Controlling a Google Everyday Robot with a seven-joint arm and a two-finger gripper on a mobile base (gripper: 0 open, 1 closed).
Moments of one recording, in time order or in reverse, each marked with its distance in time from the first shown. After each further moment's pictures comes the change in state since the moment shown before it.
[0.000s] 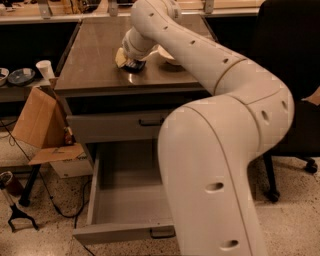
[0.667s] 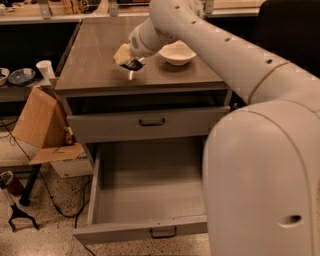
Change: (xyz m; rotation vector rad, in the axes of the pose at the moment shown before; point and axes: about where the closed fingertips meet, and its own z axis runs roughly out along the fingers) arm 0.010 0.027 -0.056 -0.143 -0.075 -0.025
